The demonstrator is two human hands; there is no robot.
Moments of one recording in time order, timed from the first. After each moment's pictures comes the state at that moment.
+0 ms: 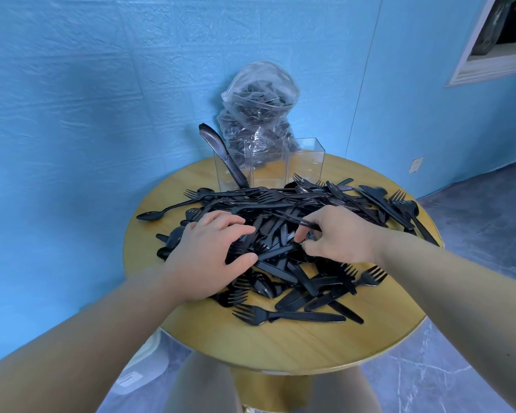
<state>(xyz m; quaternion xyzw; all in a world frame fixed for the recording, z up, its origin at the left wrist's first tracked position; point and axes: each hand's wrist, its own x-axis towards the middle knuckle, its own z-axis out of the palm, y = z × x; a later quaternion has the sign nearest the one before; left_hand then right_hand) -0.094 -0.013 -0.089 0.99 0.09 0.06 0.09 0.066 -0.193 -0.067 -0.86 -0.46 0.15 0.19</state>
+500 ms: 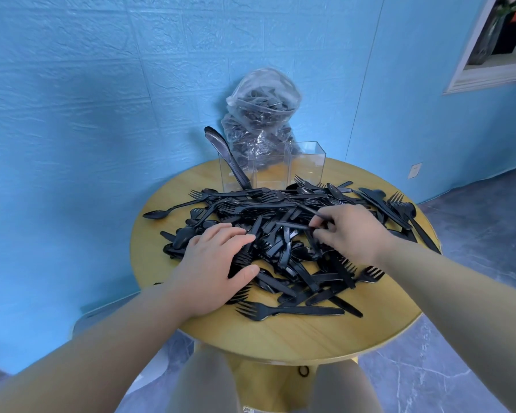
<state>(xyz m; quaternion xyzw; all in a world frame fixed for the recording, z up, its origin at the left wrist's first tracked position) -0.111 -0.022 -0.111 0.98 0.10 0.09 0.11 0.067 -0.210 -0.074 -0.88 -0.44 0.03 0.20</state>
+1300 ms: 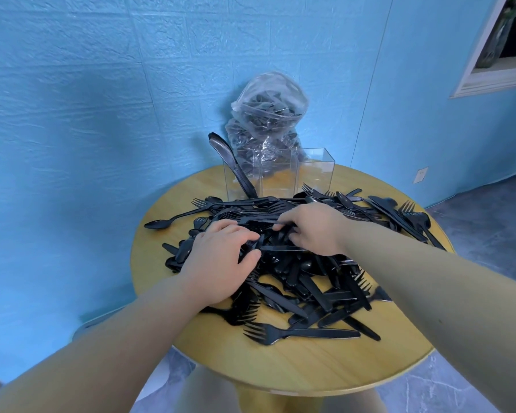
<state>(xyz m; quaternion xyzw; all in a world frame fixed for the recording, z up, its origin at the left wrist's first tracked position) -0.080 -0.010 -0.096 0.97 0.16 0.10 0.14 0.075 -0.140 -0.064 -0.84 -0.54 0.06 0.07</state>
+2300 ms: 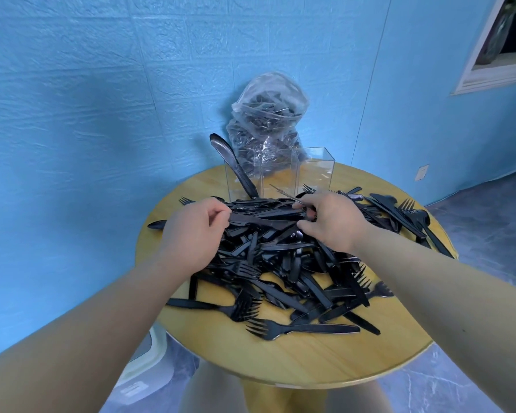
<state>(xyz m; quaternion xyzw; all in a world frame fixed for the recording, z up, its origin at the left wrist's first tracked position) -0.084 0.013 -0.068 0.91 0.26 0.24 0.22 0.083 -0.156 -0.072 -0.87 -0.45 -0.03 0.20</state>
